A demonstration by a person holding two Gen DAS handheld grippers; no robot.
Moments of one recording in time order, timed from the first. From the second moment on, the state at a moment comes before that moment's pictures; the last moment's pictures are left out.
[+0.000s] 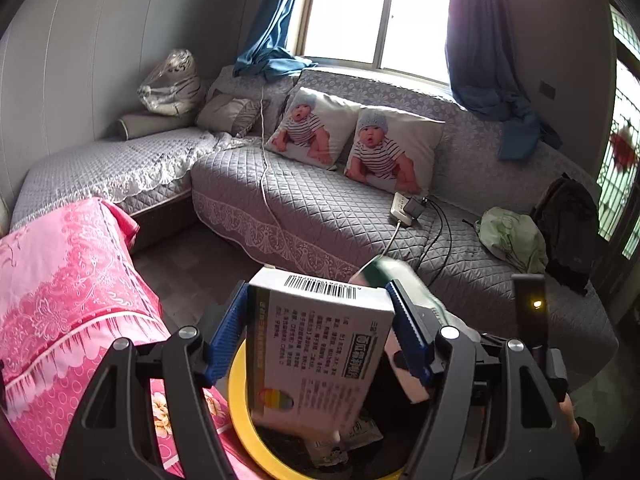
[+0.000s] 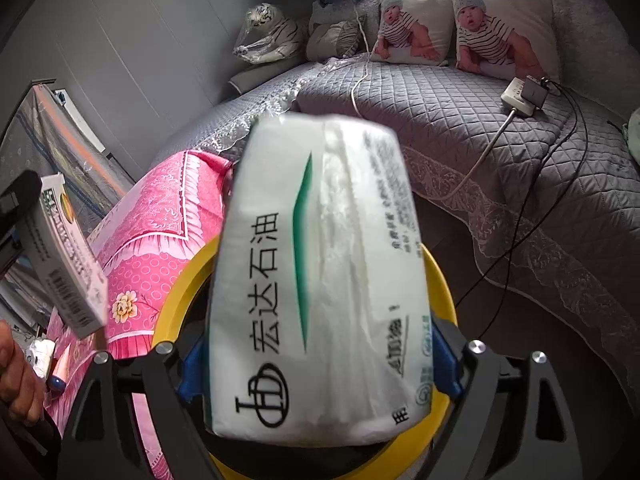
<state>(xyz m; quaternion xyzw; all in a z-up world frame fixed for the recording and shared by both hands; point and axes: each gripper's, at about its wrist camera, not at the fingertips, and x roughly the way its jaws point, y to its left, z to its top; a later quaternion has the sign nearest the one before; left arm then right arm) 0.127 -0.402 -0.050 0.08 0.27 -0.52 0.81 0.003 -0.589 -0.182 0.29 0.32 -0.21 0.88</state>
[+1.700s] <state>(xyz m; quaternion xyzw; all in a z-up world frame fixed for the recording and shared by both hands) 0.099 0.141 -0.041 -0.18 0.14 -0.11 0.97 0.206 -0.059 -0.082 -0.34 0.37 0.41 0.76</state>
